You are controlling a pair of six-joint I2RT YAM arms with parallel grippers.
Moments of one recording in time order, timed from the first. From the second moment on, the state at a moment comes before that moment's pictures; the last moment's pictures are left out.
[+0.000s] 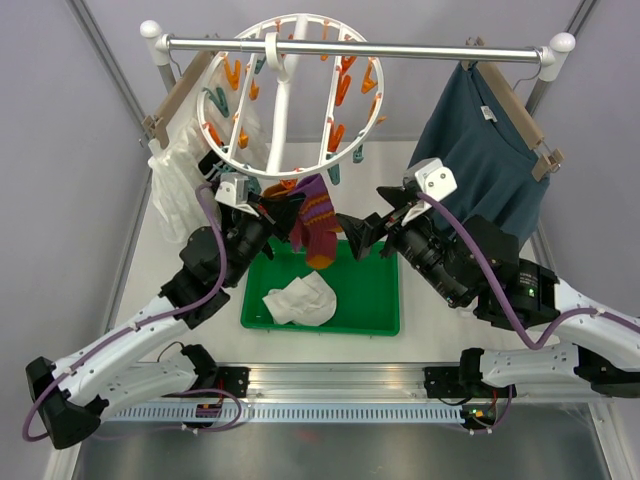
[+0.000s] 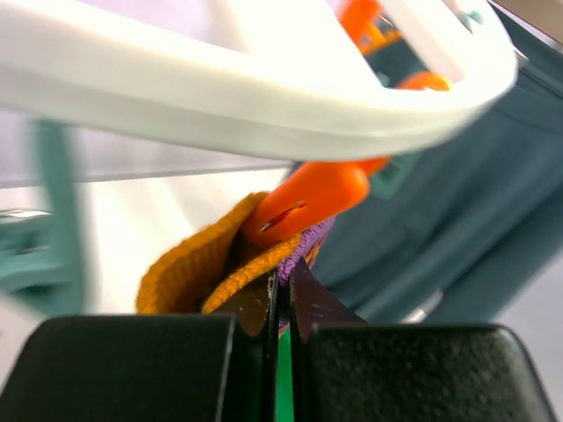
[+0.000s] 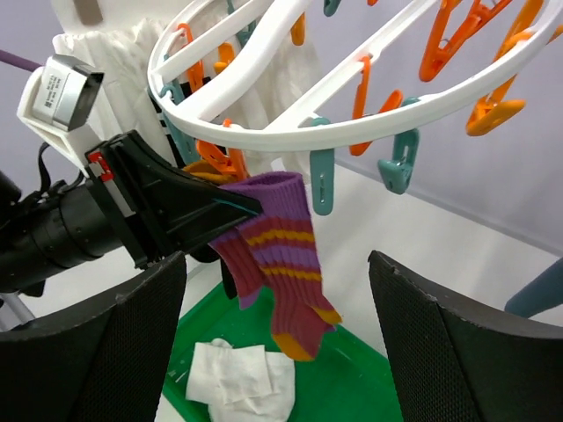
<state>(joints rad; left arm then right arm) -0.84 0.90 0.84 0.28 -0.22 -0.36 1.31 1.05 1.45 -0.34 0.65 0.04</state>
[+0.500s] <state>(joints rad) -0.84 0.82 0.84 0.17 -0.55 -0.37 1.09 1.04 1.38 -0.29 0.43 -0.05</state>
